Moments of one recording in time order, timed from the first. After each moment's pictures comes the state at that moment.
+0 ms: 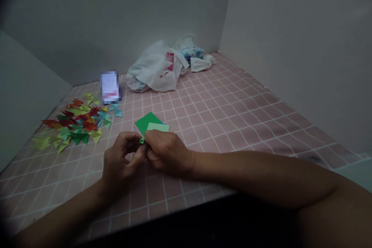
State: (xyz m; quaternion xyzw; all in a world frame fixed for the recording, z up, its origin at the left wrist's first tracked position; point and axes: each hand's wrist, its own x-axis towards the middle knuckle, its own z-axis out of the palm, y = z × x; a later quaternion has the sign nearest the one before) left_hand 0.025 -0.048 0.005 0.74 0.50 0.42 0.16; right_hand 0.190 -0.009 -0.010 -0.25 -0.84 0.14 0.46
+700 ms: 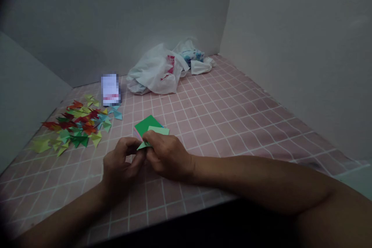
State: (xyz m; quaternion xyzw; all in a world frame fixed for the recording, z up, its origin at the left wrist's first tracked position) left_hand 0.025 -0.045 -0.001 0.75 0.52 0.41 0.05; right_hand 0.191 -0.008 -0.011 -0.27 -0.83 0.18 0.45
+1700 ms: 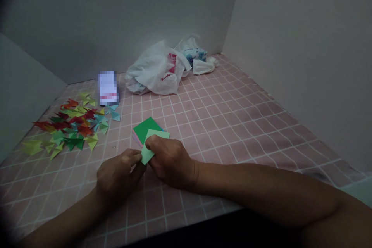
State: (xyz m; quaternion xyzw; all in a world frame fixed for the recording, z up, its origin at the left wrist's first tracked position) left_hand 0.013 -0.041 -0.007 0.84 0.38 0.36 -0.10; right_hand 0.193 -0.004 -0.009 -0.27 -0.82 0.12 0.49
